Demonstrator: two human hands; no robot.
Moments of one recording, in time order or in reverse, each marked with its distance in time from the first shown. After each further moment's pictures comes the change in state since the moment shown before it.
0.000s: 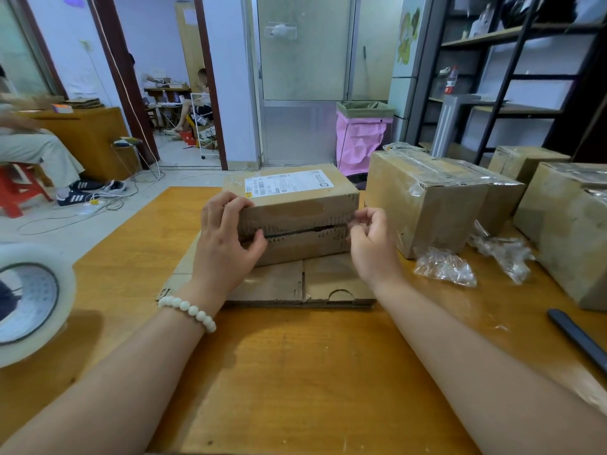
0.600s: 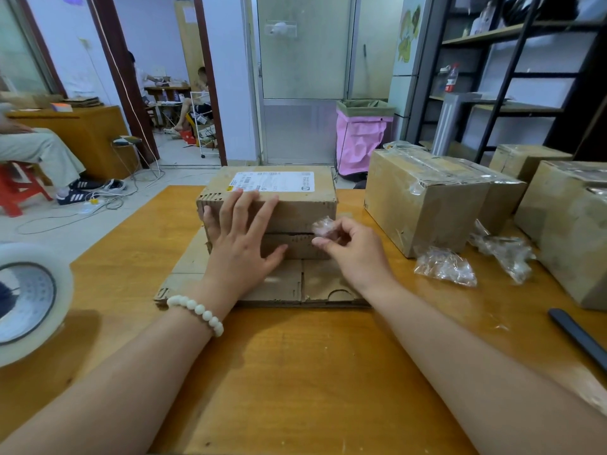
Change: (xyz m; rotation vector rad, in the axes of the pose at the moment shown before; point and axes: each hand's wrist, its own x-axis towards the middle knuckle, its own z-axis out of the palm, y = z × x) left_hand -0.003 0.006 0.013 0.282 -0.187 0.095; right_hand -0.008 -0.004 0.010 -0.139 -0.147 -0.115
